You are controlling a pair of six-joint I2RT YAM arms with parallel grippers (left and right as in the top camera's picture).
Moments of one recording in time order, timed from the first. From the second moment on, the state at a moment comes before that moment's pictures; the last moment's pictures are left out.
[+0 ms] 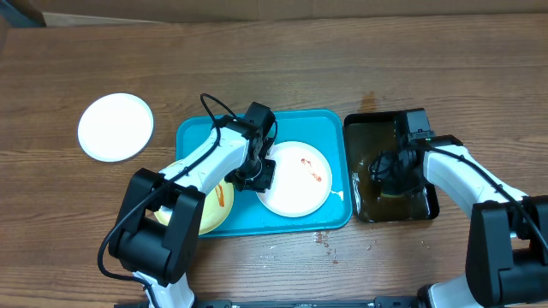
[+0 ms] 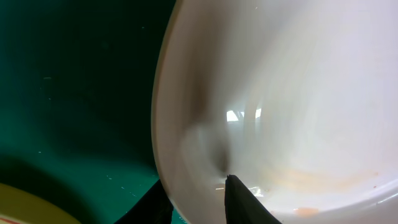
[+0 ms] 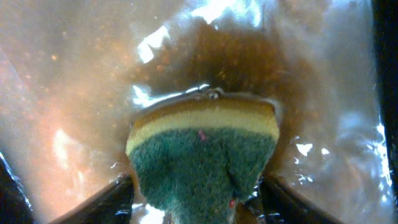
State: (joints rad) left arm -0.43 1.89 1.20 -0.91 0.13 -0.23; right arm 0.11 1.69 0.91 -0.63 -0.02 0.42
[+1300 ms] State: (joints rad) left arm -0.43 1.89 1.20 -0.91 0.13 -0.24; right arm 0.11 1.71 1.00 -0.91 -0.02 0.40
